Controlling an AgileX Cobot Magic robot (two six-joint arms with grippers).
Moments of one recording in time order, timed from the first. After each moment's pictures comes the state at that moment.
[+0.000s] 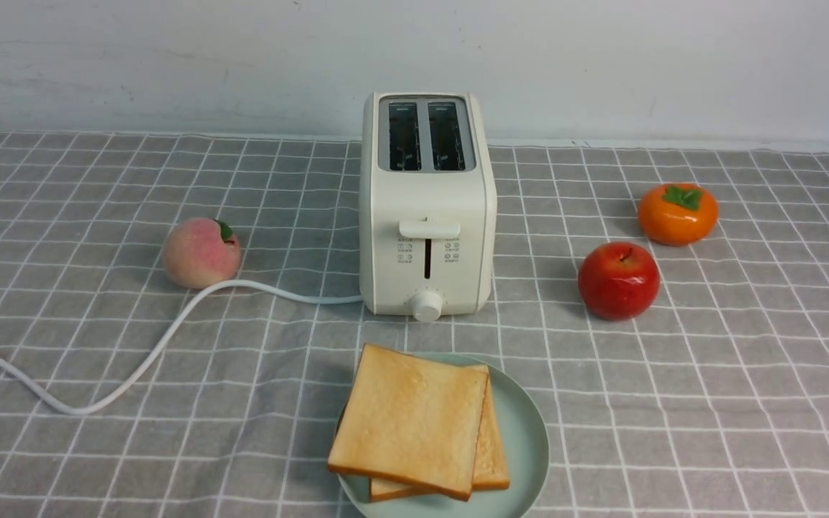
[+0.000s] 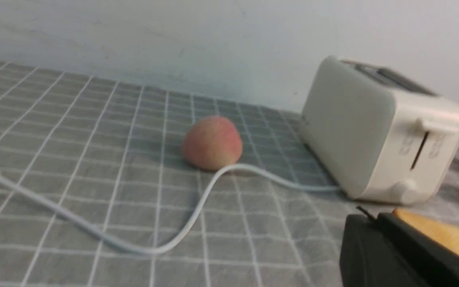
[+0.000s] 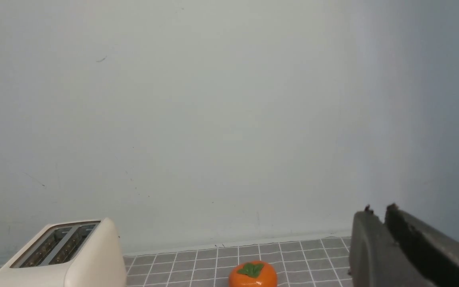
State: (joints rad) right arm 0.20 0.03 -0.54 -0.52 0.43 0.51; left arm -0.11 0.00 0.02 -0.20 0.13 -0.08
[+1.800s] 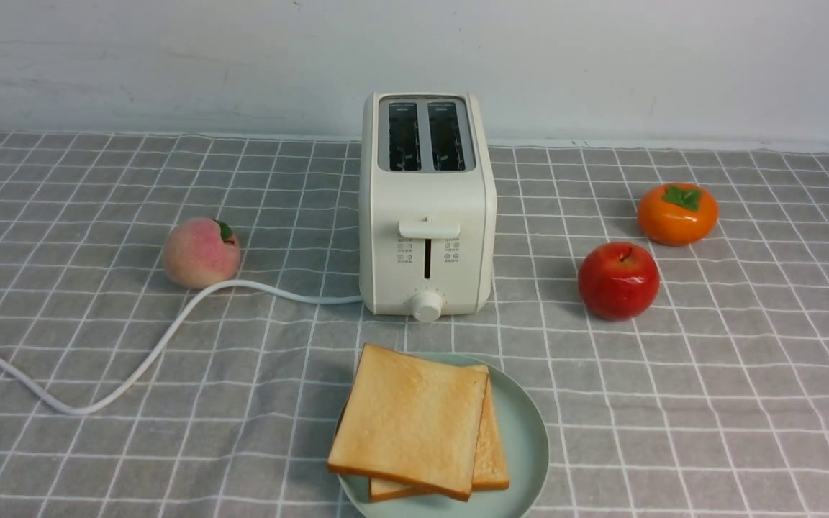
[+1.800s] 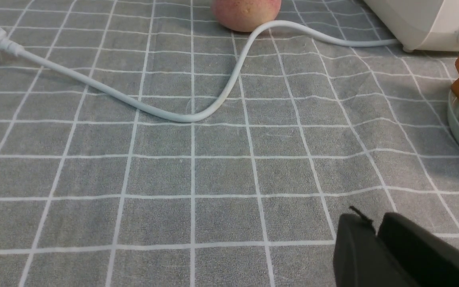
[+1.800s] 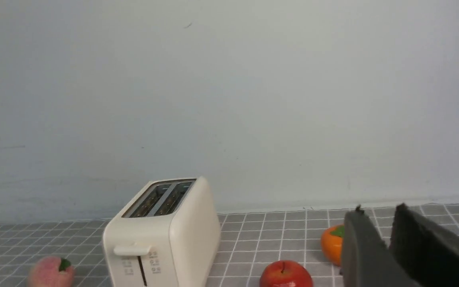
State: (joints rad) right arm 0.20 0.04 -0.46 -0.01 0.36 0.15; left arm -0.11 -0.01 0.03 -0.08 0.39 -0.09
